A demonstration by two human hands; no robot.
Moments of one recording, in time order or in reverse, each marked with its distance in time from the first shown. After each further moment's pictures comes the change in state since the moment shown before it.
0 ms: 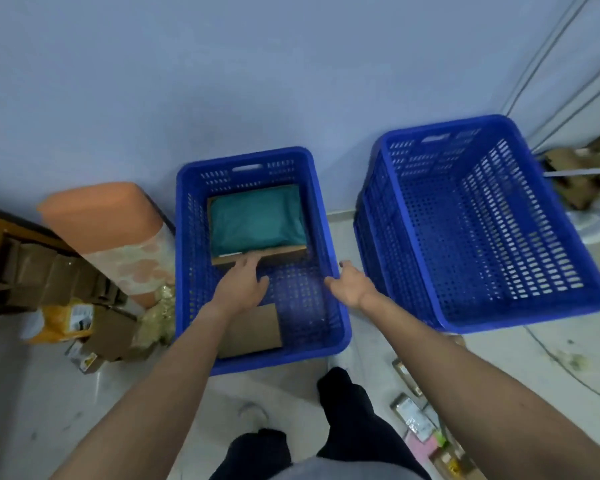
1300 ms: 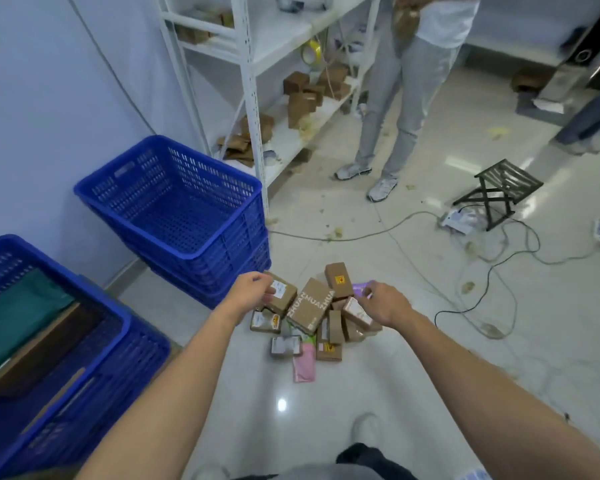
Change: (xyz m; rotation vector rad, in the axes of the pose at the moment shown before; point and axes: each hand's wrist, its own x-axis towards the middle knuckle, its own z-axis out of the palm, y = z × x) left_hand -0.348 0.314 0.279 -0.325 -0.575 0.402; right_hand -0.499 0.486 0.085 0.286 0.633 0.517
